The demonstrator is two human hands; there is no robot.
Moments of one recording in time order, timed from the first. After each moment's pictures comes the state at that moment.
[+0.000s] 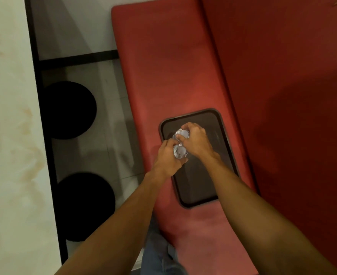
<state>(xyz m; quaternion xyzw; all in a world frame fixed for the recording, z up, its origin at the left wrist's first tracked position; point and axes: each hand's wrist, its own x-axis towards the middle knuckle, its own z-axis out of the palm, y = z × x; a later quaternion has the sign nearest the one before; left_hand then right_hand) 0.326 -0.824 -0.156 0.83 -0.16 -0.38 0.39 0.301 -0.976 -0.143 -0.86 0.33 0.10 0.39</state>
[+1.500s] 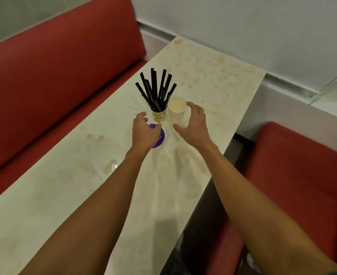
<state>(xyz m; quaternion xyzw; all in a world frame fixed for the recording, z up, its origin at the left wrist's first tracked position) 0.563 -0.384 0.079 0.81 0.30 0.05 0.50 0.626 -0.552 0.072 -0.89 -0.11 0.05 0.44</state>
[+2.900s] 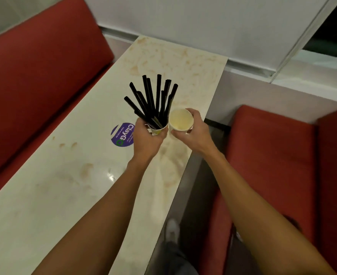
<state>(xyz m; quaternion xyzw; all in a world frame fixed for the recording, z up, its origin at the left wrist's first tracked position) 0.531 -0.489 0.071 0.80 0.15 0.12 0.56 0.562 -0.669 0.082 -0.84 -0.05 0.04 0.53</state>
